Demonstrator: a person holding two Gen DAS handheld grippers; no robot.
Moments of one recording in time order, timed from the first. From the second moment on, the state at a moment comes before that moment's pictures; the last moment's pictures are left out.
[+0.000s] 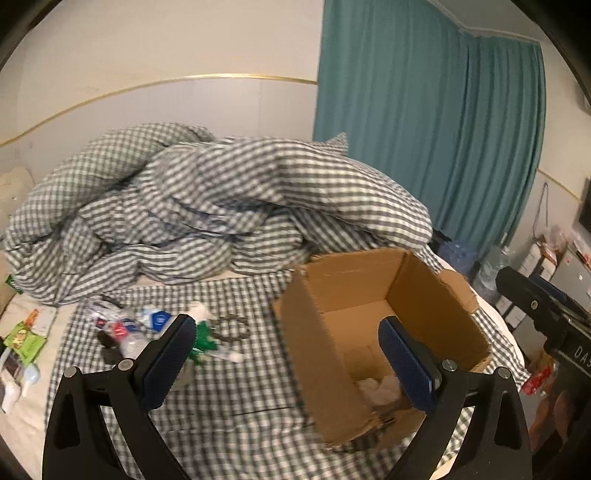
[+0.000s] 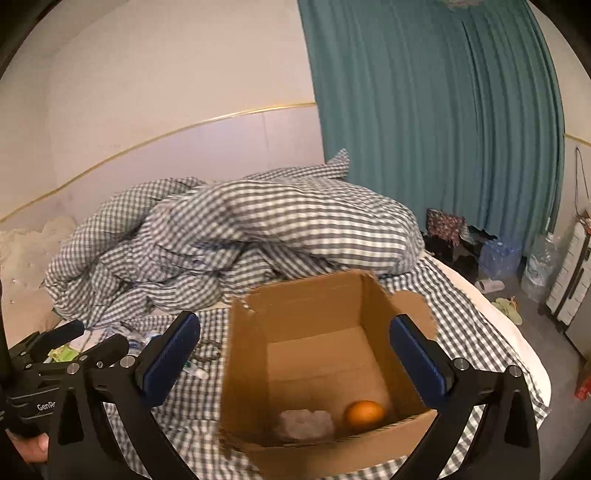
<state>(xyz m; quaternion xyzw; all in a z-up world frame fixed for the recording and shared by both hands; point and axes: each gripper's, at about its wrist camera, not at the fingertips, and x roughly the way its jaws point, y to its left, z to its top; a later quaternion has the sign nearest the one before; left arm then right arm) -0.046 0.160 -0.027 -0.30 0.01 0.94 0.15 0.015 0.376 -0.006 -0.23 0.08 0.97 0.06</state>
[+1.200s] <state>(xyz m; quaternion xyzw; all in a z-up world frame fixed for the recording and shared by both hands) -0.034 -0.048 -0.028 -0.30 -0.04 0.95 0.00 -0.033 0.172 -0.022 -0.28 0.02 0.95 -0.11</state>
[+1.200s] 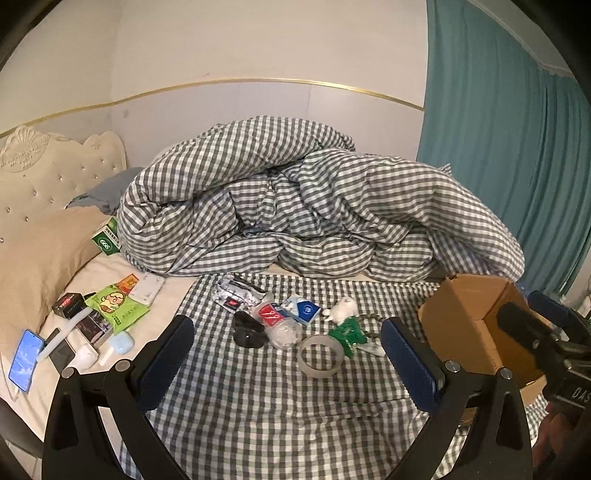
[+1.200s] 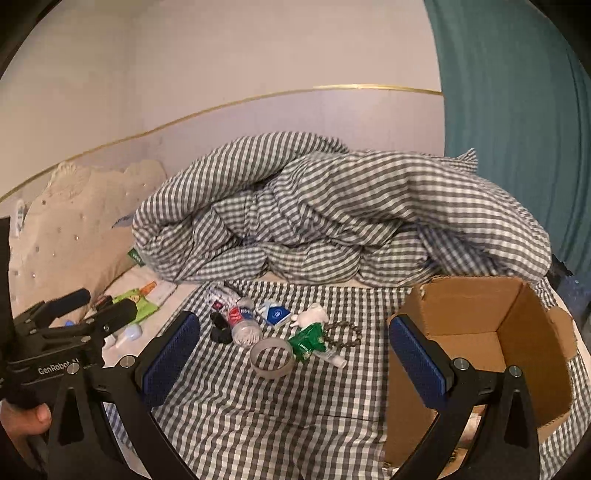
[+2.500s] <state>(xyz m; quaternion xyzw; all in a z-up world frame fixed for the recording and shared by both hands) -0.217 -0.113 -0.242 -0.45 -0.05 0.89 -0.04 -0.183 0.134 -0.209 -0.46 0.02 0.88 -0.13</state>
